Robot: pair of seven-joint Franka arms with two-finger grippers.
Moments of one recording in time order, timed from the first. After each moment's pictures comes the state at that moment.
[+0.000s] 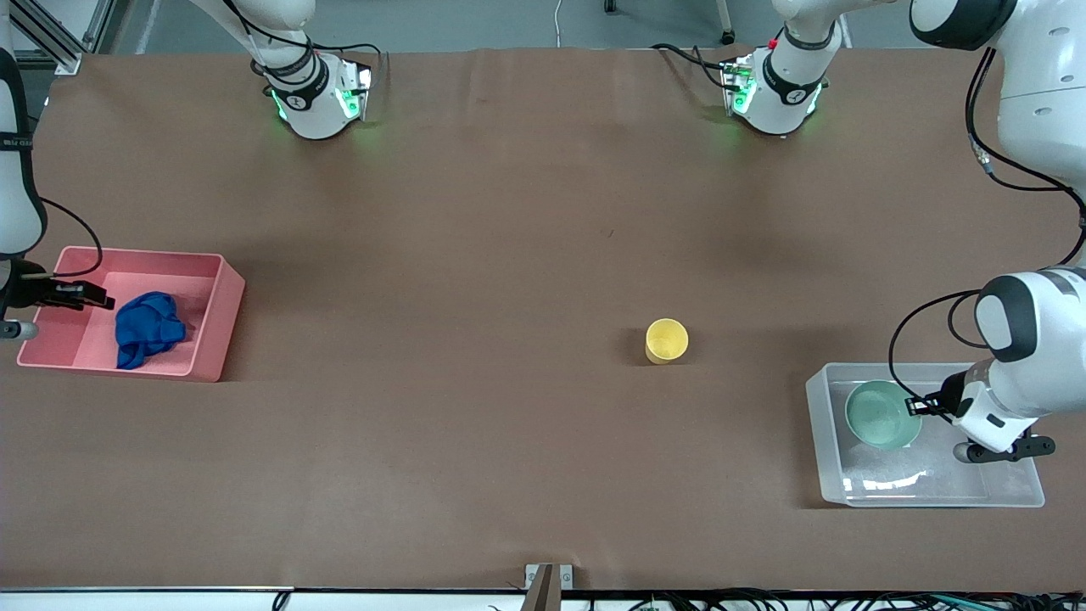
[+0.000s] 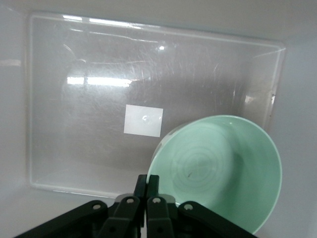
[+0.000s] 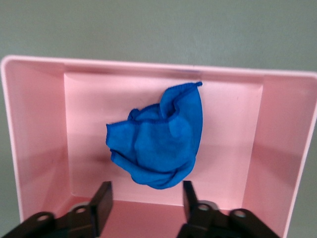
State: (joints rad) left arm 0.26 0.72 -0.15 -1.44 0.12 2.15 -0.03; right arm -0.35 0.33 -0.12 -1.86 0.04 2.09 -0.50
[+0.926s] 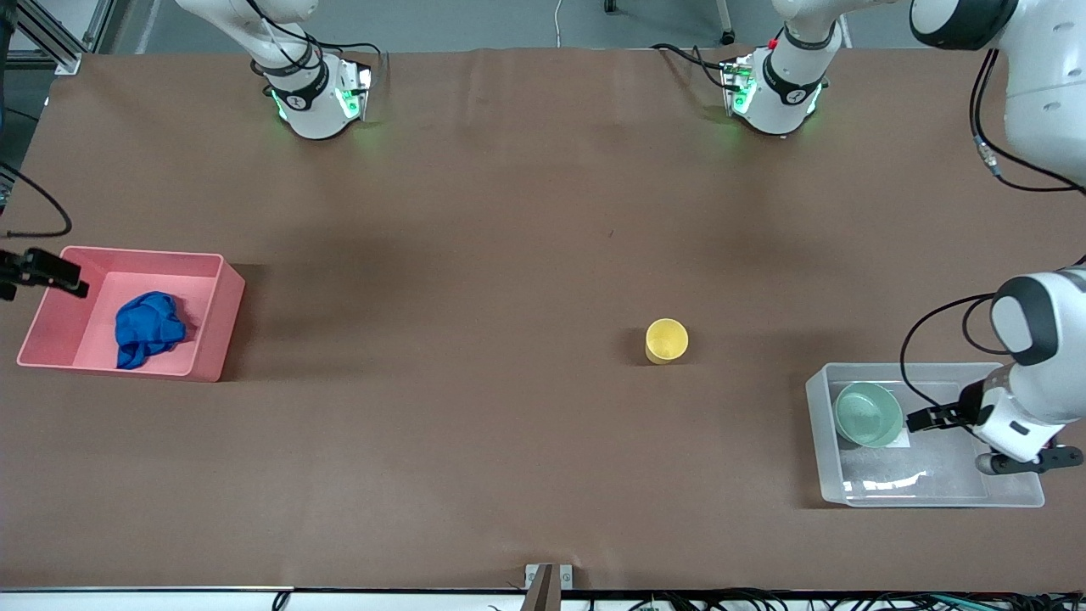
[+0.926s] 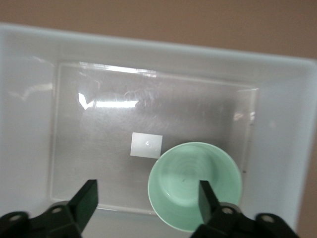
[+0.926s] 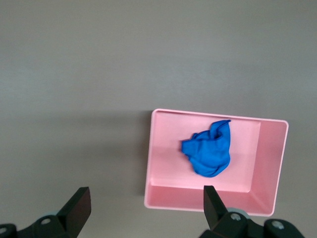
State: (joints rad) left arm 0.26 0.67 -0.17 -1.37 0.12 2.11 -0.03; right arm -0.06 0.09 -0.10 -1.60 -0.02 1.71 -0.19
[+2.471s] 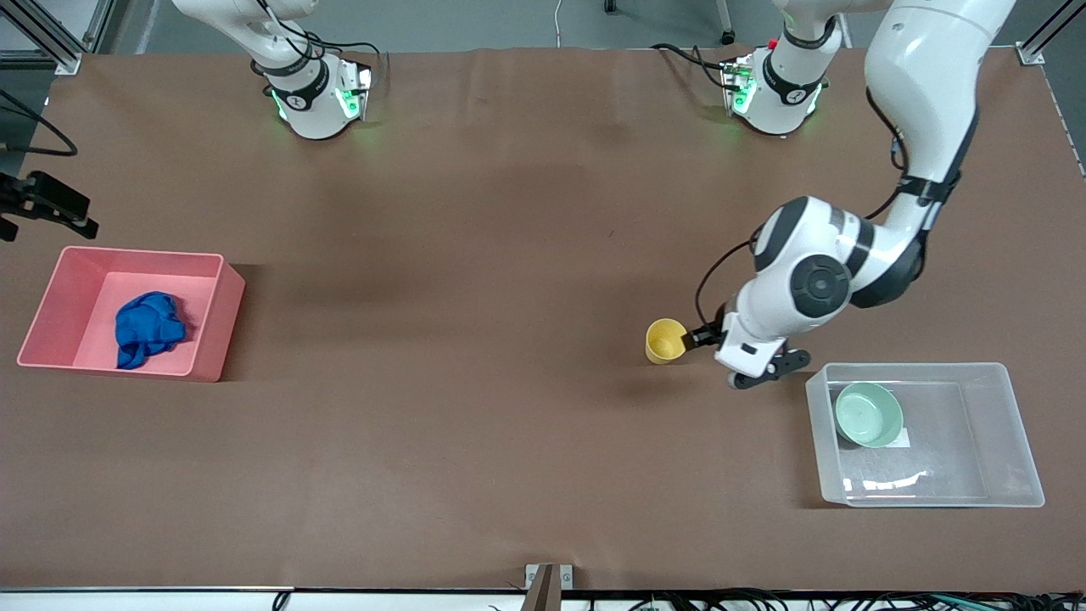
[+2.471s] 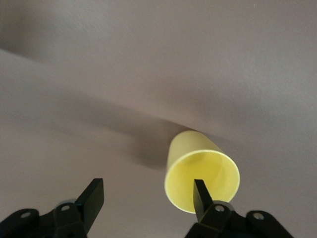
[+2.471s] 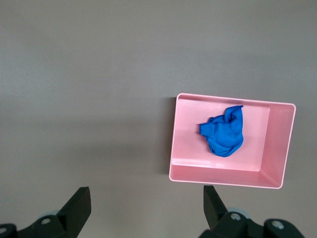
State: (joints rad) left arm 0.01 0.53 -0.46 -1.76 0.12 2.14 -0.82; right arm 0.01 0.01 -0.10 -1.56 -0.02 1.57 -0.12
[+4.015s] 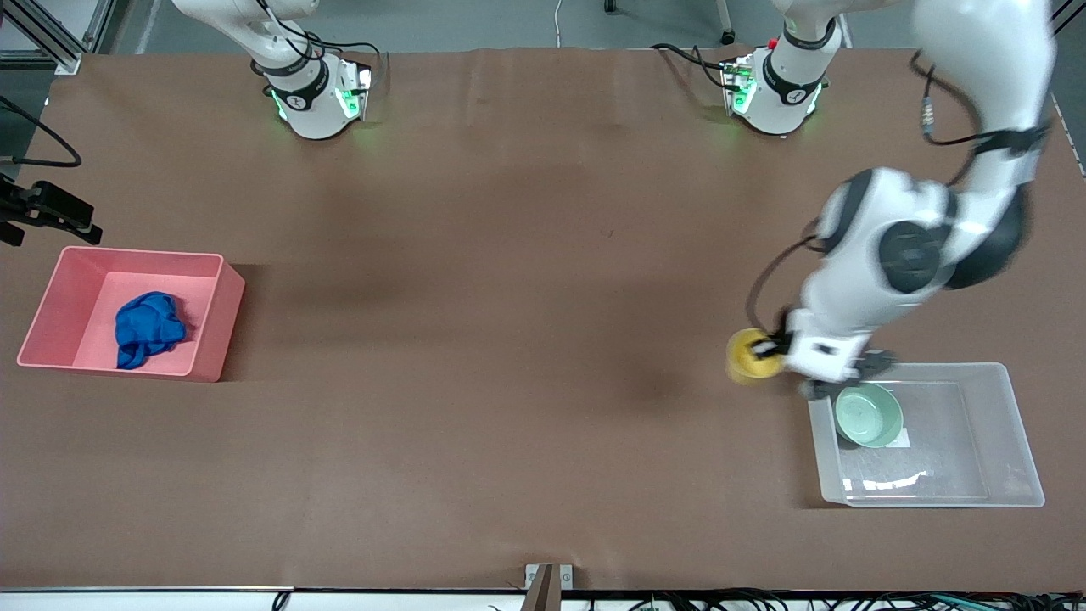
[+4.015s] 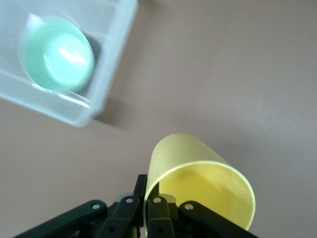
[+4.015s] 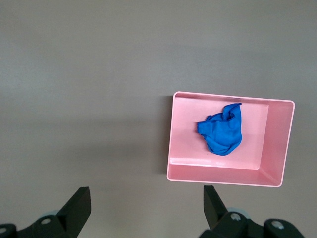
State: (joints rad) left arm 0.19 0.39 -0.45 -1.62 0.19 1.98 -0.63; right arm 0.01 0.01 -0.11 -1.56 -0.02 1.58 -0.12
